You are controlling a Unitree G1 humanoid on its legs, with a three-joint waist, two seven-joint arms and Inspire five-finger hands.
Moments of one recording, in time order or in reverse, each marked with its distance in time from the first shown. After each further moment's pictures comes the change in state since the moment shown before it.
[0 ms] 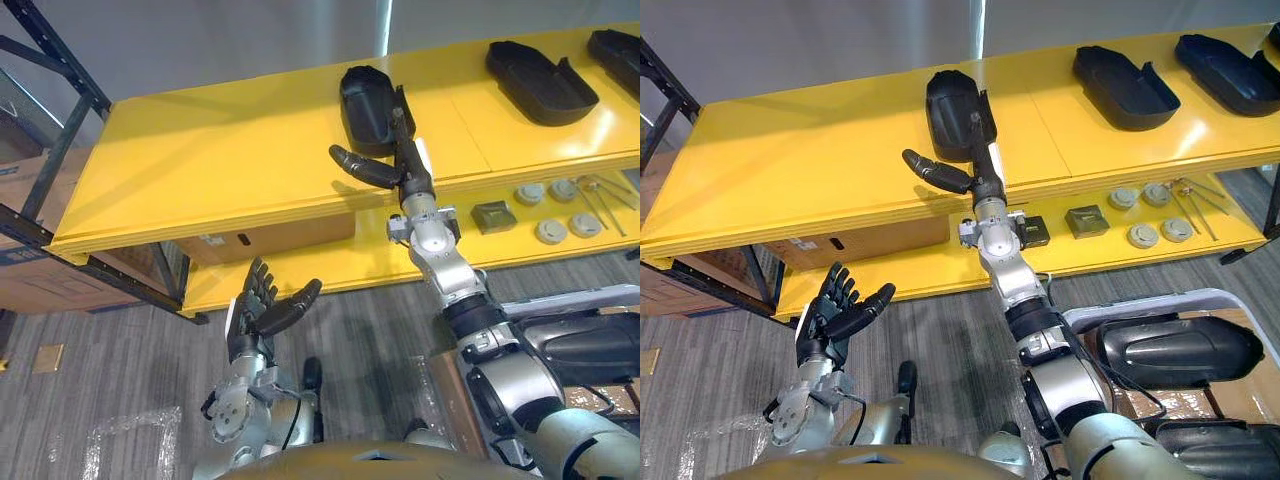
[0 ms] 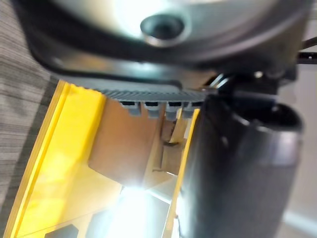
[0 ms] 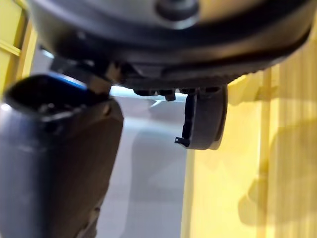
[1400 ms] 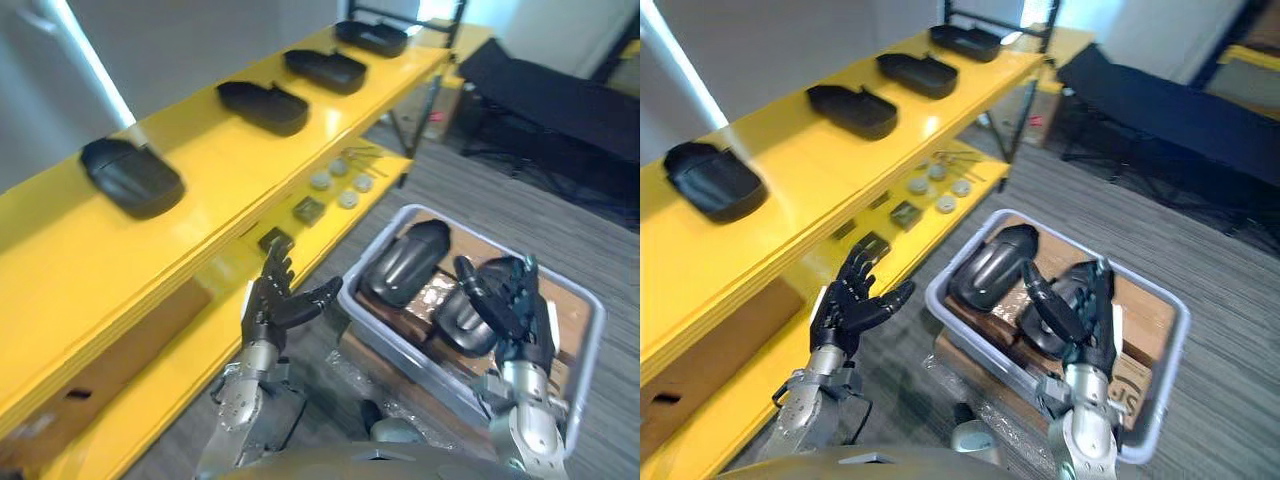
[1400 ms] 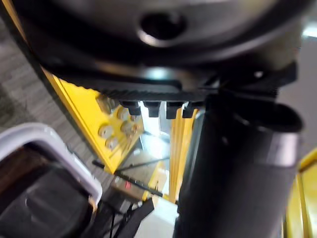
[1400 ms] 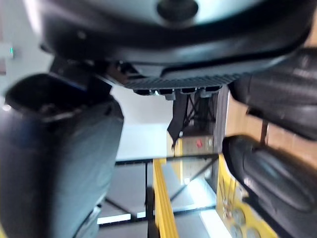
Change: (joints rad) left arm -0.078 0.032 -0.117 -0.002 0.080 -0.043 -0.010; right arm 1.255 0.141 -0.287 -0.818 0.186 -0.090 -0.027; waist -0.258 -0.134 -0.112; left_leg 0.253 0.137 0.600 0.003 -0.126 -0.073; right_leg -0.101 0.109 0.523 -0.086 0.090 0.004
